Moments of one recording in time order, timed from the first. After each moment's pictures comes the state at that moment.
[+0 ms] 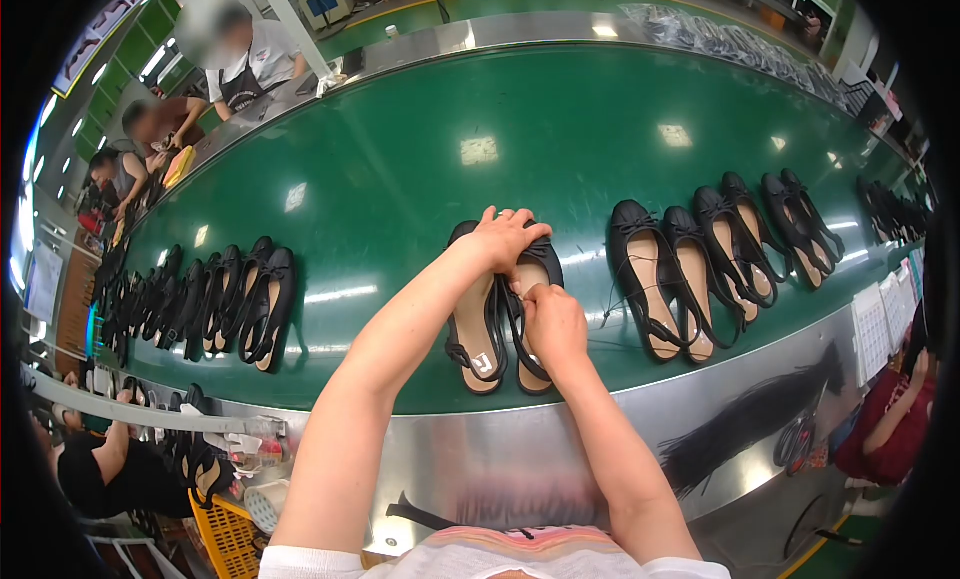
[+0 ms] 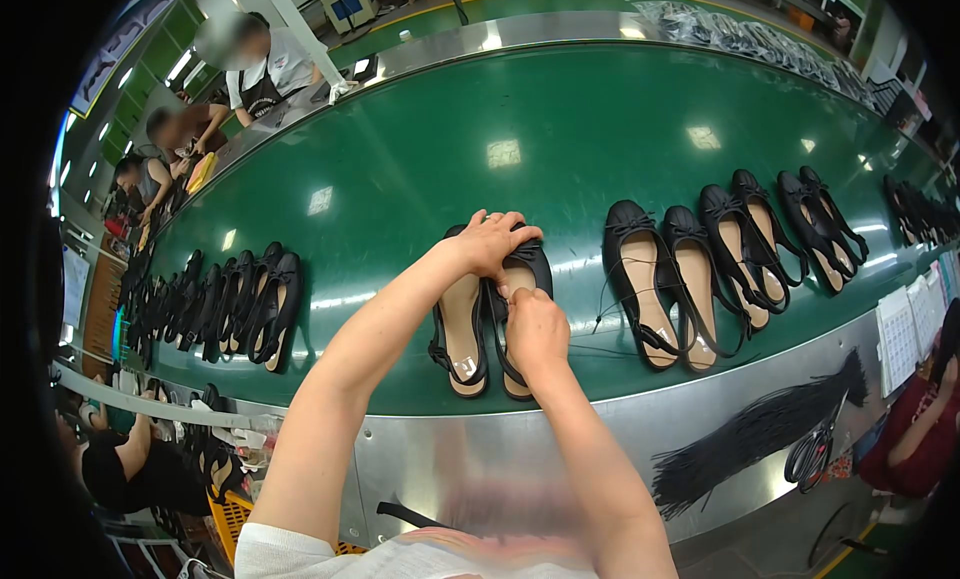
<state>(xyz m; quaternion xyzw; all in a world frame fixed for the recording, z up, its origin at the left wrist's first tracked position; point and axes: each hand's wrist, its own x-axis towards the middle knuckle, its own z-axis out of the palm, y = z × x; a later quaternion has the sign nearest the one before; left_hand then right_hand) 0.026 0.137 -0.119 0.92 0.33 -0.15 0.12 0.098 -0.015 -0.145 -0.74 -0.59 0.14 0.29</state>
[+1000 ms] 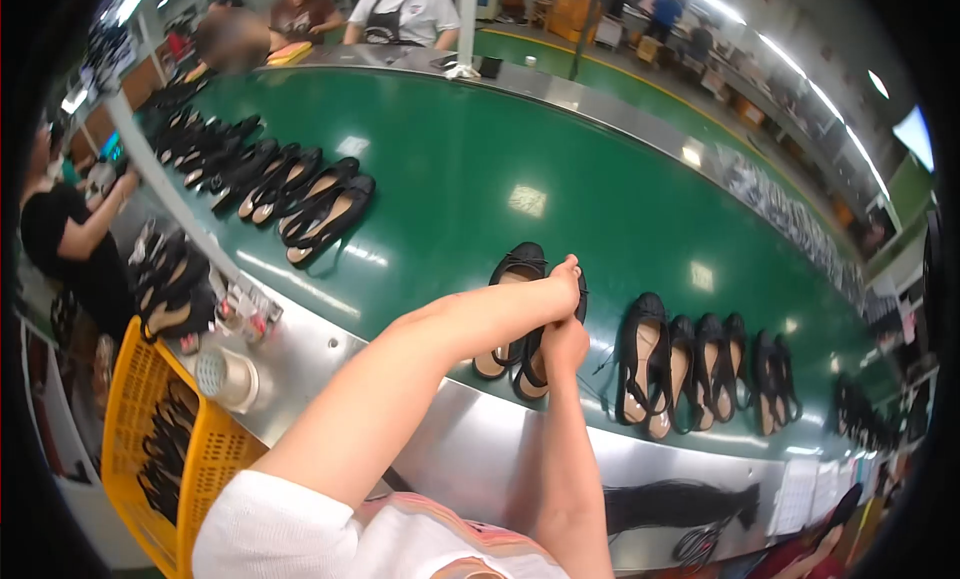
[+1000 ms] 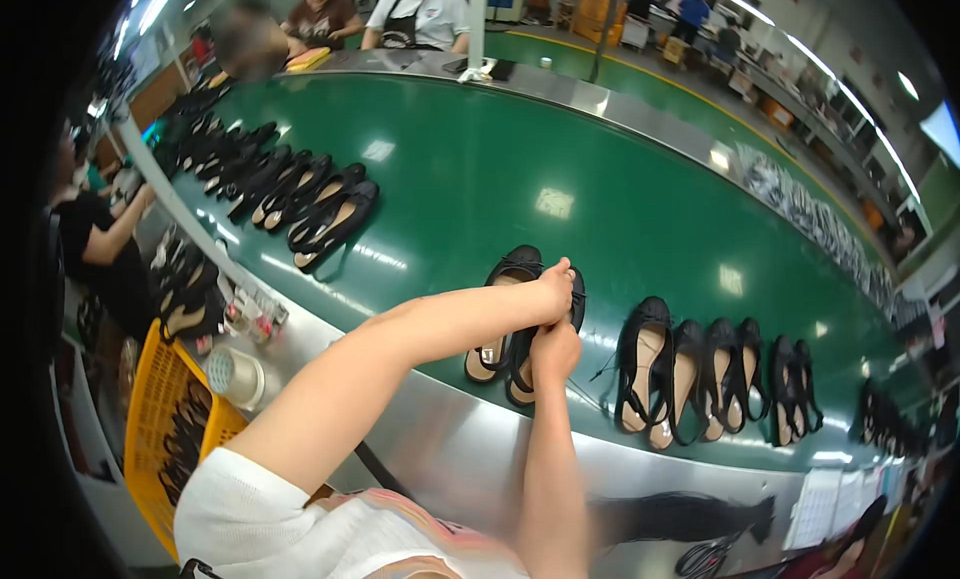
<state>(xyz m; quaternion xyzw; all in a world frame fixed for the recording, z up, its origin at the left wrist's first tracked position) 0.066 0.091 -0.116 0.88 0.31 -0.33 -0.14 0.107 -0.003 -0.164 -0.76 -0.58 0.11 0.28</state>
